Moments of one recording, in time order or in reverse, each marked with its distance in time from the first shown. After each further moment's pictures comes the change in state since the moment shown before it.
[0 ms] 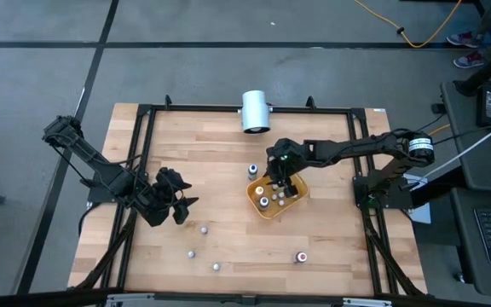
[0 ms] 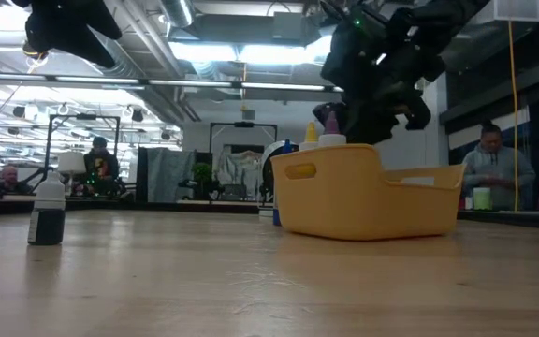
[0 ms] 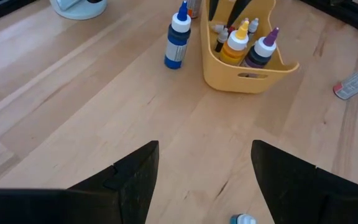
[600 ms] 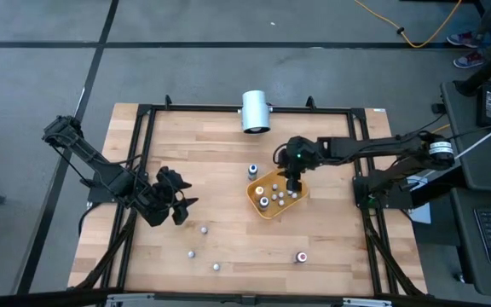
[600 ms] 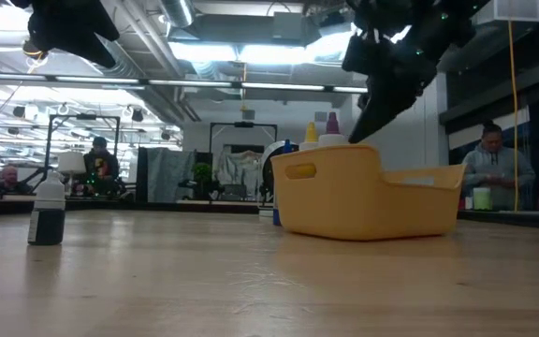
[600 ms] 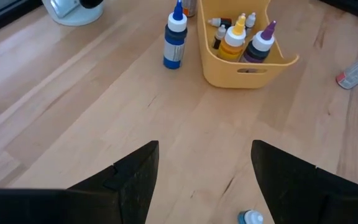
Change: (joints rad) left arm 0.000 0.000 0.000 0.000 0.002 0.064; right arm 0.026 -0.193 0.006 -0.250 0.219 0.480
